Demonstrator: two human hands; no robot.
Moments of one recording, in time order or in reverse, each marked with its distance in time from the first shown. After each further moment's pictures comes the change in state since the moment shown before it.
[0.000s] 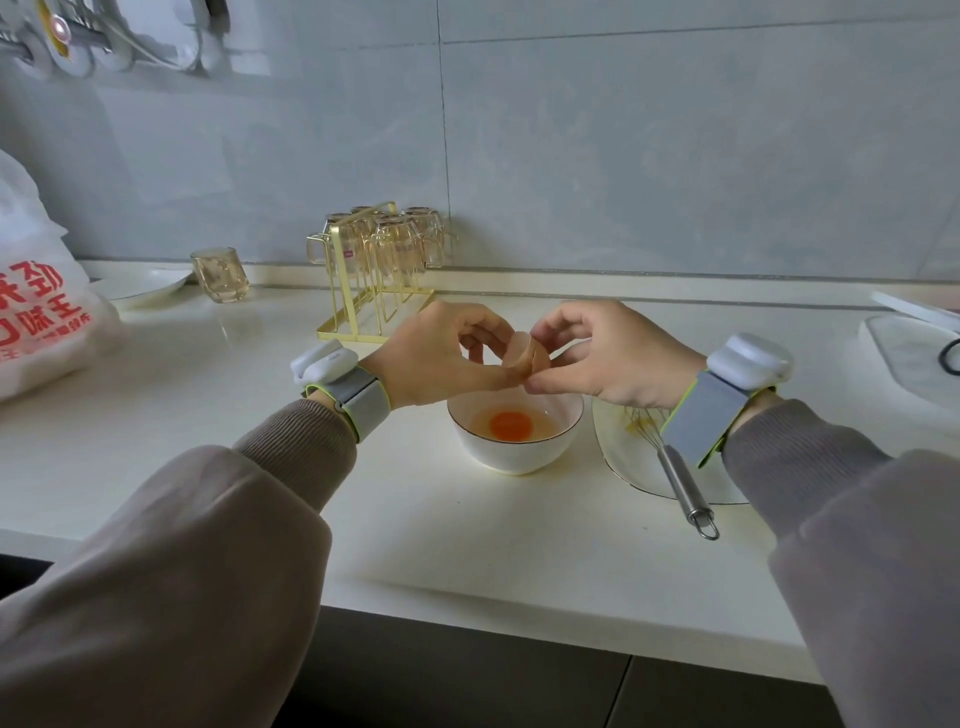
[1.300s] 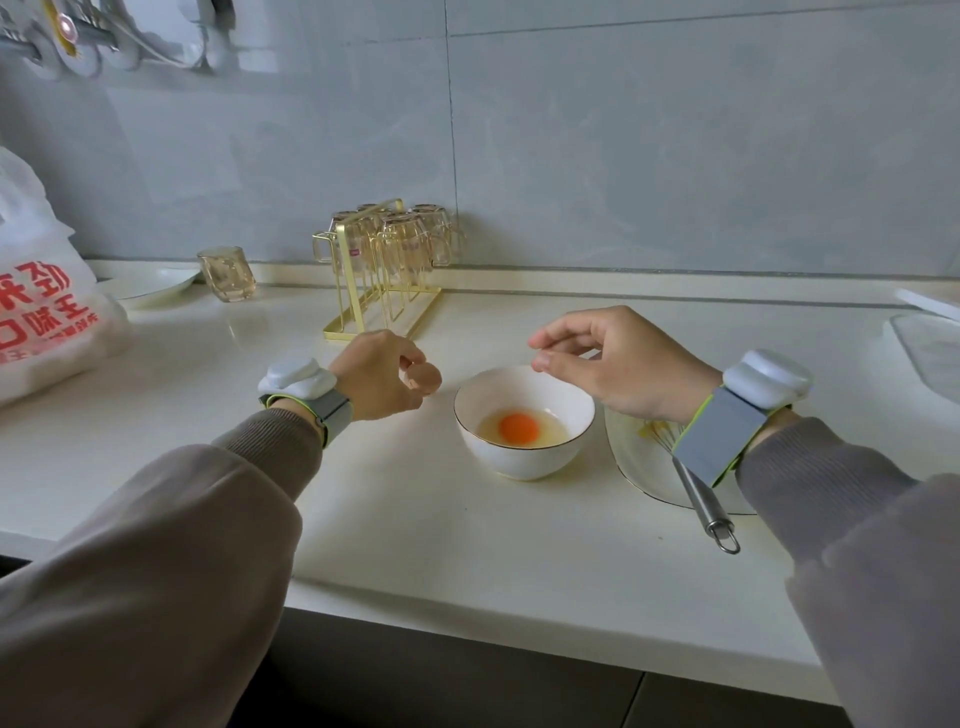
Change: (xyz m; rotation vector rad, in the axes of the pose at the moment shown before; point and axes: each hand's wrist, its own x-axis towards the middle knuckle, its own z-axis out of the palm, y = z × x) left_hand -0.005 -0.085 -0.016 0.499 0.026 -0.316; right_hand 0.006 0.016 0.007 -0.049 0.030 -0.030
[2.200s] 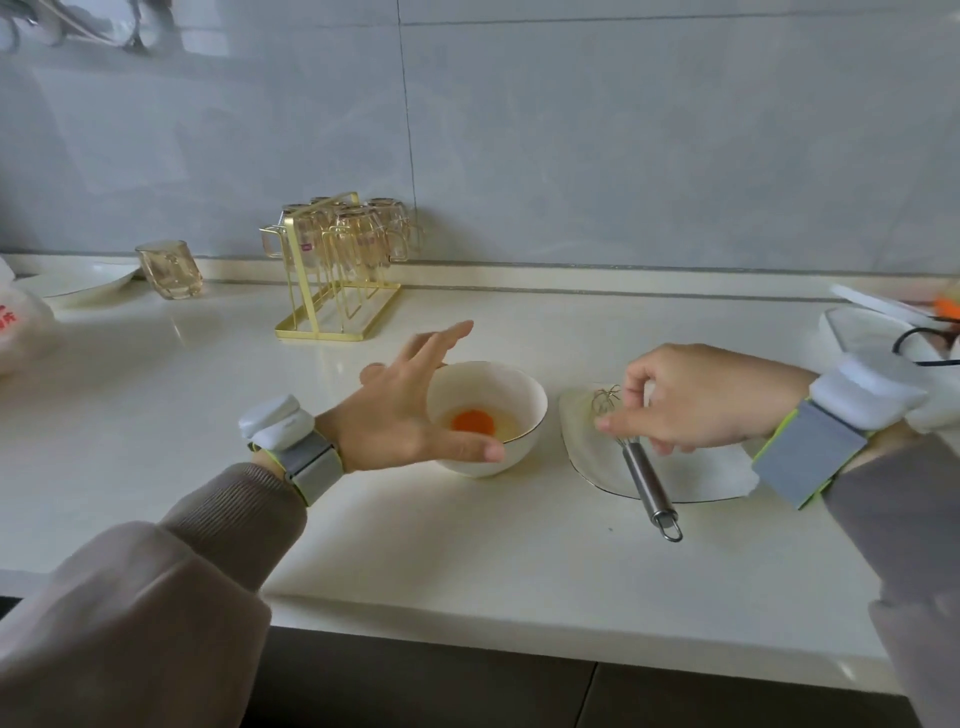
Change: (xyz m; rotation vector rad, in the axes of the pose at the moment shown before) left_hand -0.049 0.075 0.004 -0.381 -0.217 0.238; right_hand -0.061 0.004 -0.063 -0.509 -0.232 0.400
